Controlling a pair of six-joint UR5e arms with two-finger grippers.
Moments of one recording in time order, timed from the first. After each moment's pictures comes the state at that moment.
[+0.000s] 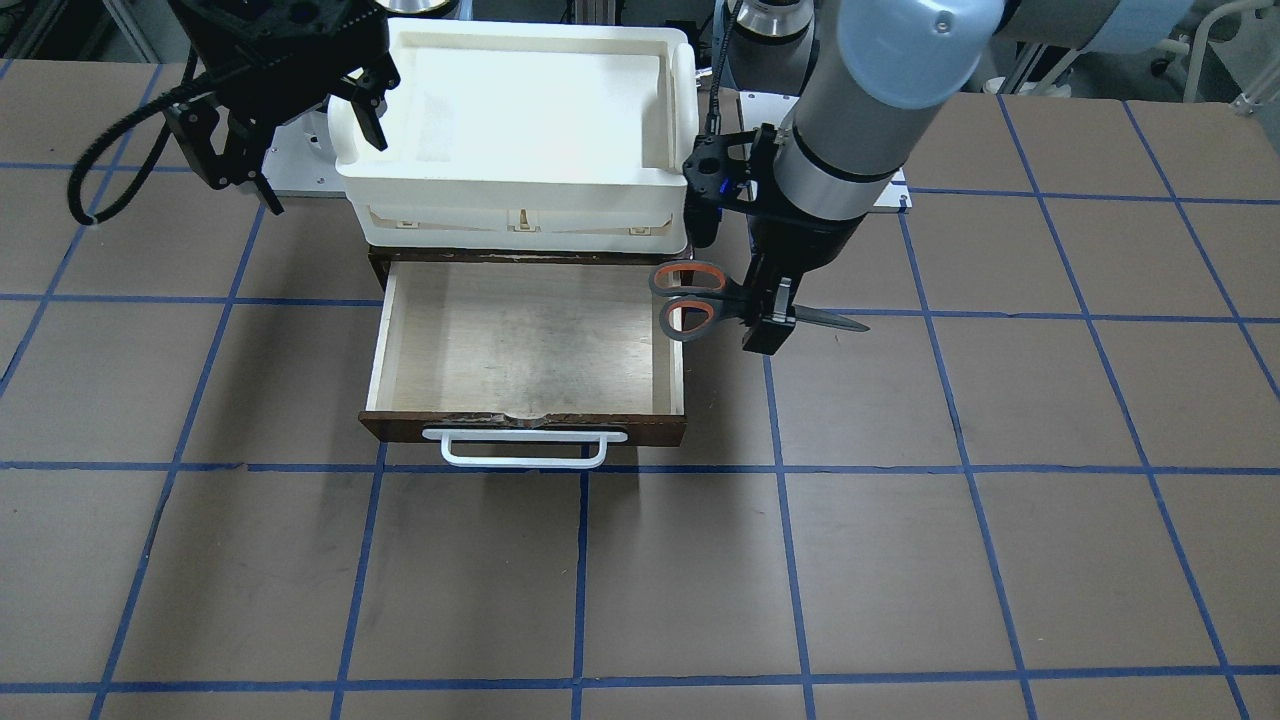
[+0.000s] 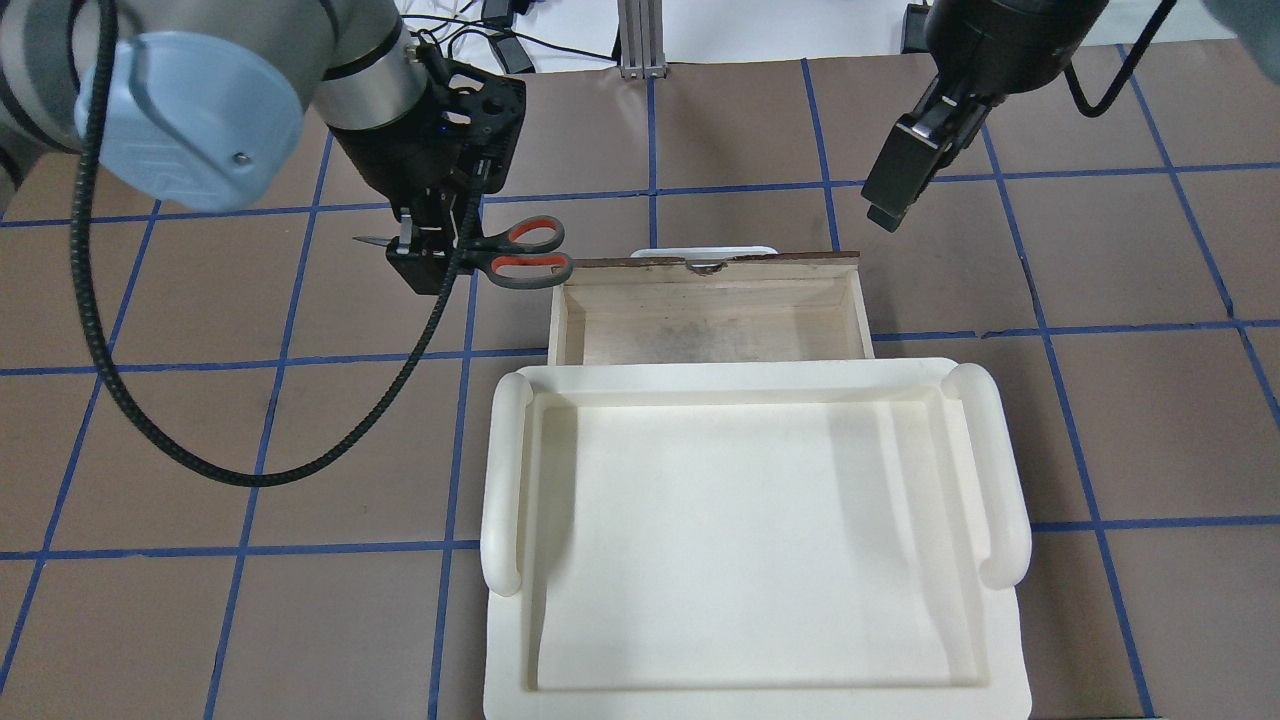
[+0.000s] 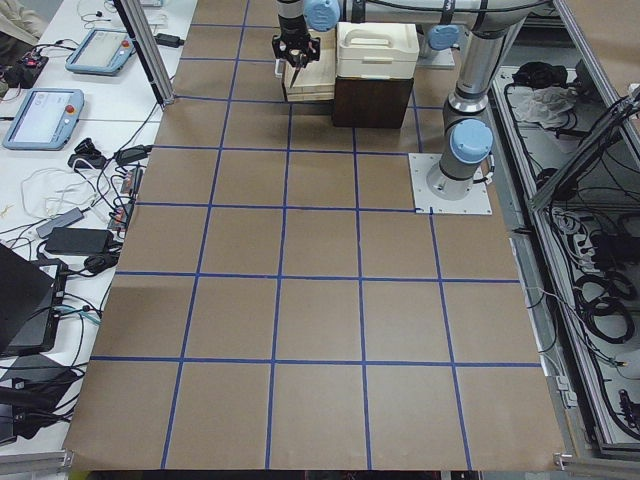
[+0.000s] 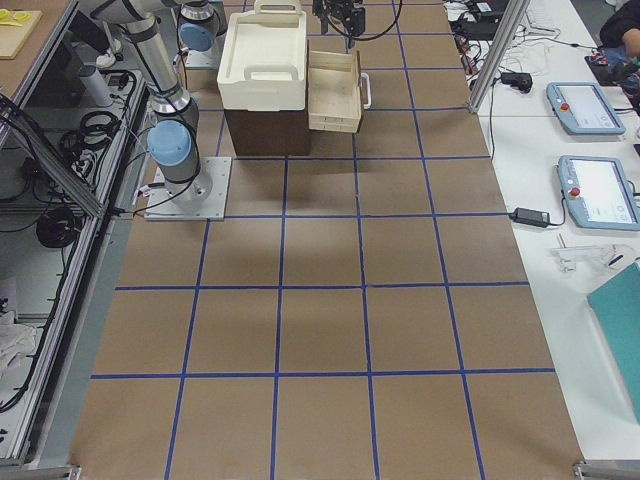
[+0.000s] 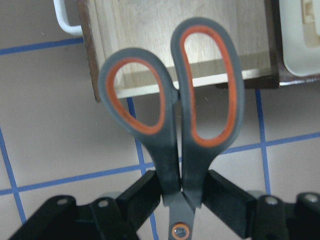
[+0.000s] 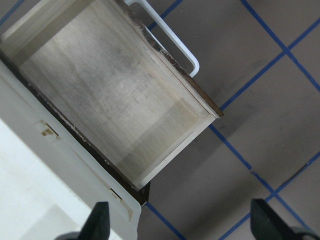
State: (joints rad) left arm -1.72 -1.72 -1.51 -1.54 1.49 1.58; right arm 1.65 -1.59 1.40 -1.41 -1.54 -0.62
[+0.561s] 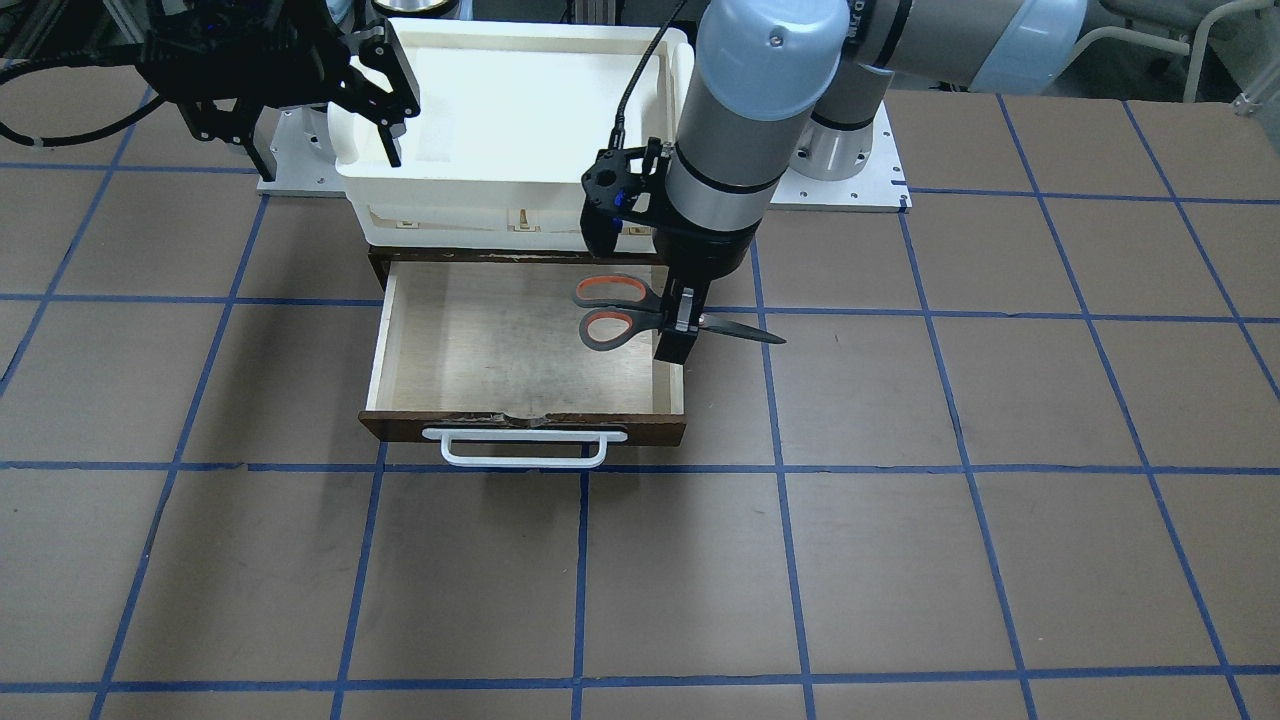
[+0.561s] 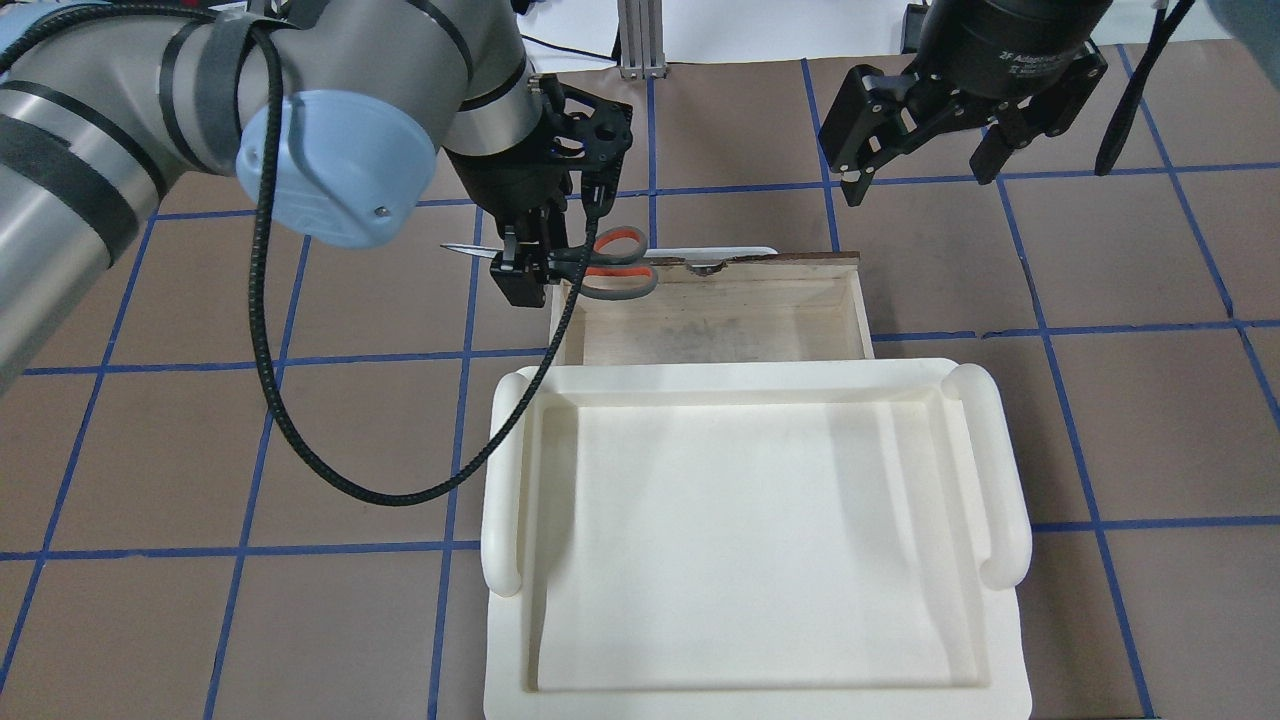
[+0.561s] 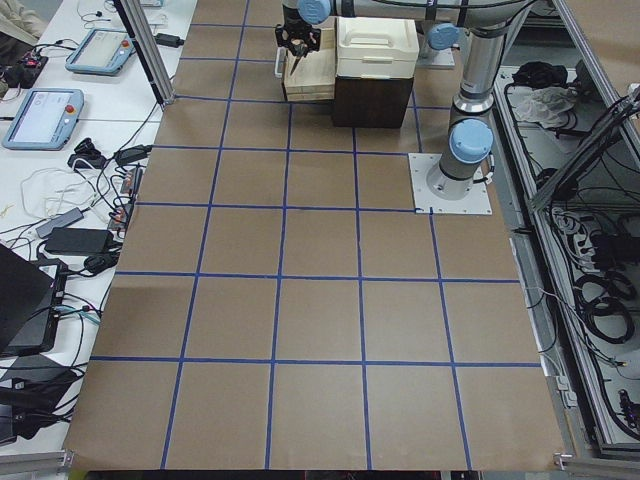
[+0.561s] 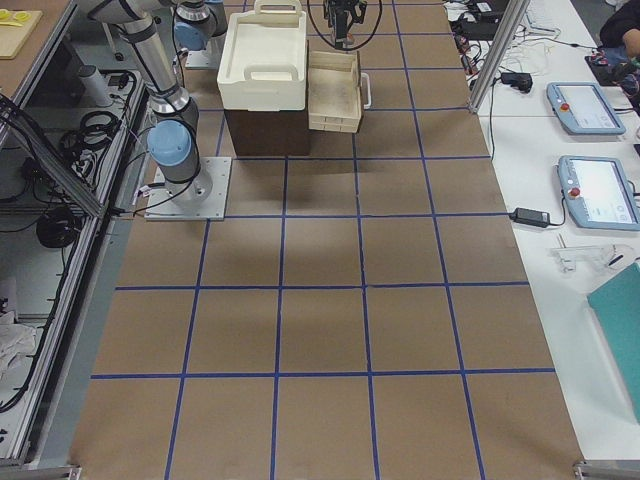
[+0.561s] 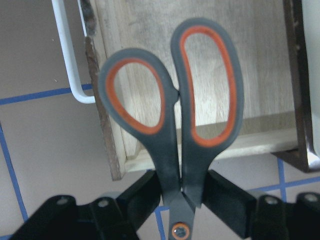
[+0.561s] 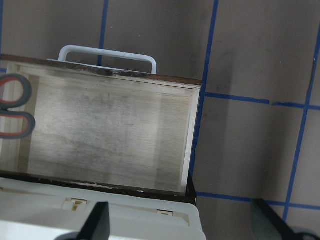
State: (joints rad) left arm -1.85 -1.78 -1.51 -1.44 1.49 1.46; right arm 1.66 -1.60 1.40 -1.41 -1.53 0.02
